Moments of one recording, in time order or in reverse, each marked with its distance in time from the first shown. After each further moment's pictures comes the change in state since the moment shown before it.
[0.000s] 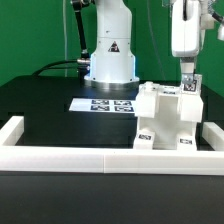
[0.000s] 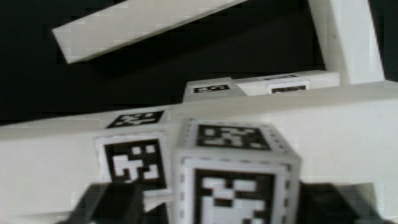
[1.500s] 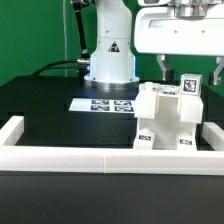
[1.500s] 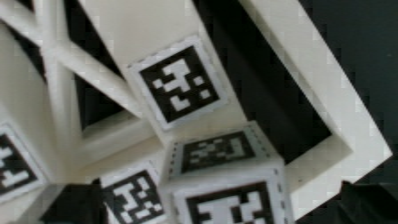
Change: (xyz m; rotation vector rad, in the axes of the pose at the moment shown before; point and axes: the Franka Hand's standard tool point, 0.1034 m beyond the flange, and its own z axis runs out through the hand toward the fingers) arm -0.002 -0.006 0.001 -0.071 0.026 -1.308
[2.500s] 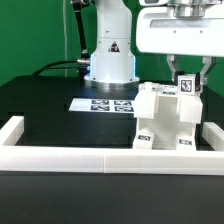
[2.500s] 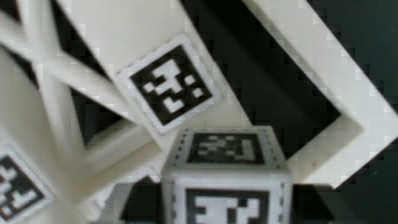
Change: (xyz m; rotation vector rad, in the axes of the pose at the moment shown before) arm 0.001 0.000 0.001 0.006 0.010 0.264
